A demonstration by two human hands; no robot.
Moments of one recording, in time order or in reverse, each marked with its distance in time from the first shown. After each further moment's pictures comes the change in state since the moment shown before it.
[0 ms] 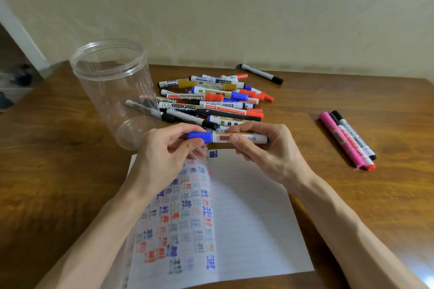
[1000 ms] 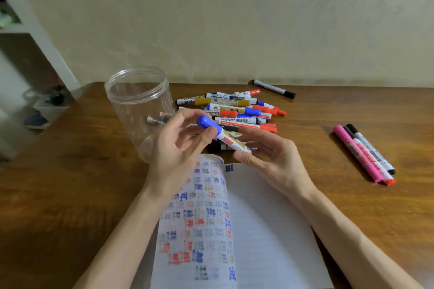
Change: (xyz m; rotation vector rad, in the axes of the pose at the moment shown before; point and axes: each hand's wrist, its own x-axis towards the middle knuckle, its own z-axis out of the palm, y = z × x) left_hand 0.012 0.039 -0.009 -0.289 0.171 0.022; right_hand 0.012 0.008 0.016 0.085 0.127 -0.043
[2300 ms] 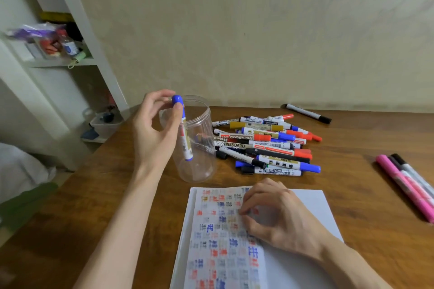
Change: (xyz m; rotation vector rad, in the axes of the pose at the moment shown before) left_hand 0.055 0.022 -0.087 0.350 0.391 0.257; right_hand -0.018 -0.009 0.039 -0.496 -0.382 -0.249
